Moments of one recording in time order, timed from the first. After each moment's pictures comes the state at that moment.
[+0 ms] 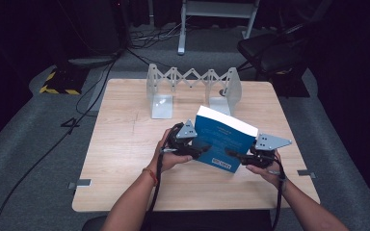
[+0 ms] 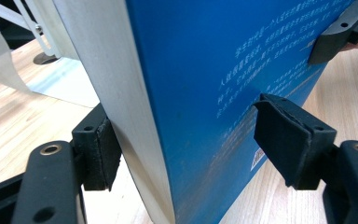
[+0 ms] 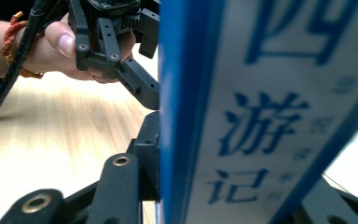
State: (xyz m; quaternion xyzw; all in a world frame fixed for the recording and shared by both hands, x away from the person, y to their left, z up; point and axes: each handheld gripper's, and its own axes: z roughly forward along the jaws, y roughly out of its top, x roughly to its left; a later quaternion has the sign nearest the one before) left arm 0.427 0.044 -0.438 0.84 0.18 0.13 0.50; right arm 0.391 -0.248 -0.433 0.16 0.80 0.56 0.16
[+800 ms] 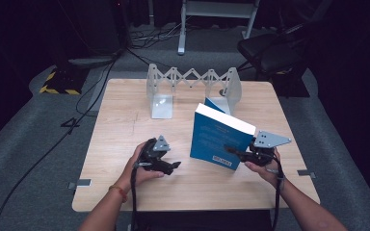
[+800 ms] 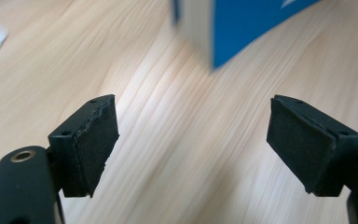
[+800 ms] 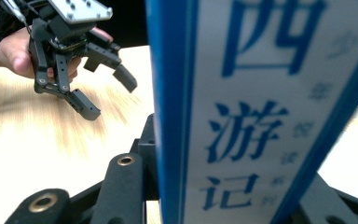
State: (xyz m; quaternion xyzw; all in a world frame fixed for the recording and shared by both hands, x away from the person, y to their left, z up) left arm 0.385 0.136 -0.479 0.87 0.30 0.13 0.36; right arm 0.392 -0.243 -0.427 0.17 0.79 0.56 0.17
